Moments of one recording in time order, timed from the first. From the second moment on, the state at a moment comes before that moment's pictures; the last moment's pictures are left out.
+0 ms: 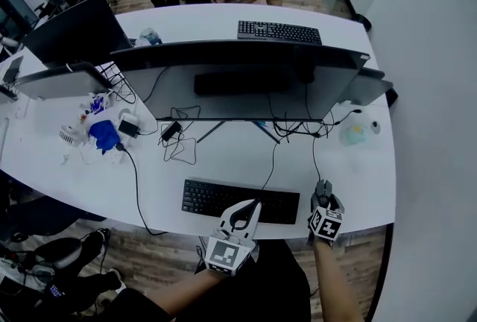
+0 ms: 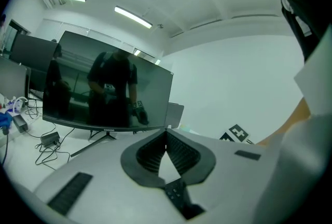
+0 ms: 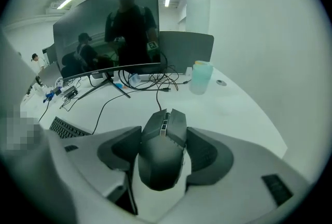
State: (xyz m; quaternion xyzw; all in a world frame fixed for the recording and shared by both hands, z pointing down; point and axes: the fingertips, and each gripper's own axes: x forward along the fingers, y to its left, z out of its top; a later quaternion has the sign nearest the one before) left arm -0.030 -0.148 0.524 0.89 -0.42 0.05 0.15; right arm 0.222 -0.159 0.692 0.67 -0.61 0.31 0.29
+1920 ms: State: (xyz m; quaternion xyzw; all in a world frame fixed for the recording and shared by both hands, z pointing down) left arm 0.074 -0.012 0.463 0.84 -0.53 0.03 0.10; right arm 0.173 -0.032 0.498 0.51 -0.84 0.18 0.10
